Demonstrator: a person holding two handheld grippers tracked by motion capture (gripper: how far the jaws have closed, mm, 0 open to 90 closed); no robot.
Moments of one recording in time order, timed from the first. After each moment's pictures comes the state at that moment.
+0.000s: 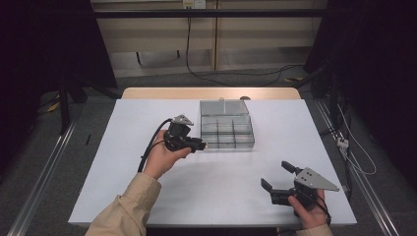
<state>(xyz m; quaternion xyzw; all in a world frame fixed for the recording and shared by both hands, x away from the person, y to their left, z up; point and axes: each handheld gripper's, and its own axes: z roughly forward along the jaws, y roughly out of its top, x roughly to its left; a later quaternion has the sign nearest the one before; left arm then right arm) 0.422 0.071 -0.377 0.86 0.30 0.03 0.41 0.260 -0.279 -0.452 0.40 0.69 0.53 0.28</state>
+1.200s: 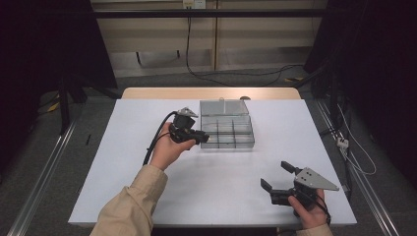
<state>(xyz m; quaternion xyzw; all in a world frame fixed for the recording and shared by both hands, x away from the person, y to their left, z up) 0.445 0.057 -0.374 0.86 0.31 0.04 0.41 0.260 -0.279 -0.452 0.40 0.69 0.53 0.28</state>
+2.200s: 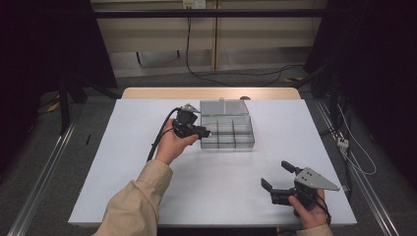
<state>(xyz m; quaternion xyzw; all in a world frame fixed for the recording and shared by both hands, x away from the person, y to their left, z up) 0.464 0.049 -0.382 0.85 0.32 0.05 0.41 0.260 -0.279 -0.452 0.40 0.69 0.54 0.28</state>
